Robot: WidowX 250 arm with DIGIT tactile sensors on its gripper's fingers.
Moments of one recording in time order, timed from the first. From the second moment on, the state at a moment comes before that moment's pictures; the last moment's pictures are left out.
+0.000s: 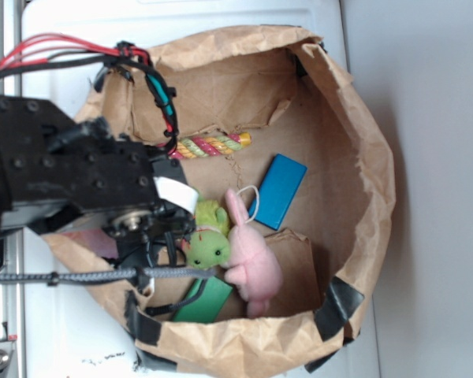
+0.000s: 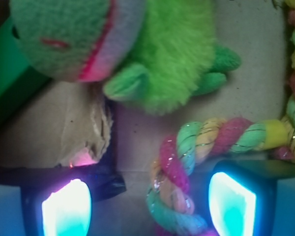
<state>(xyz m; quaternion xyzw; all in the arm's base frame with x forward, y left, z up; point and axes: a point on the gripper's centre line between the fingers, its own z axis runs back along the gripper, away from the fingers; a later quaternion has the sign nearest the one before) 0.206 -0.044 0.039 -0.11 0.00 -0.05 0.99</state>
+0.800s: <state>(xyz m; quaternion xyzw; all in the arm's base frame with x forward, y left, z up) 0.211 -0.044 0.039 -0.11 -0.01 -0.05 0.99</state>
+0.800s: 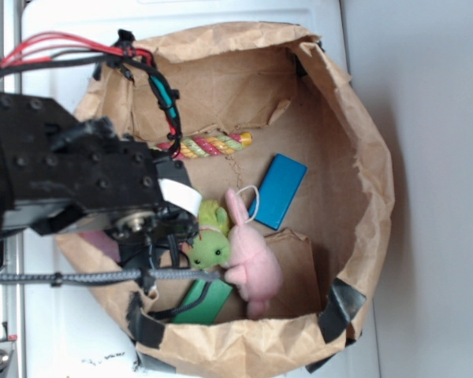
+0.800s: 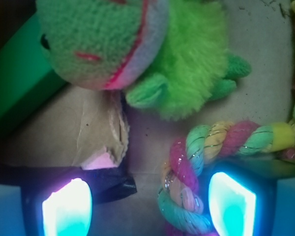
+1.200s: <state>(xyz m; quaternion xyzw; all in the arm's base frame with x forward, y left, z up) 0.213 -0.048 0.024 -0.09 -0.01 -0.05 0.99</state>
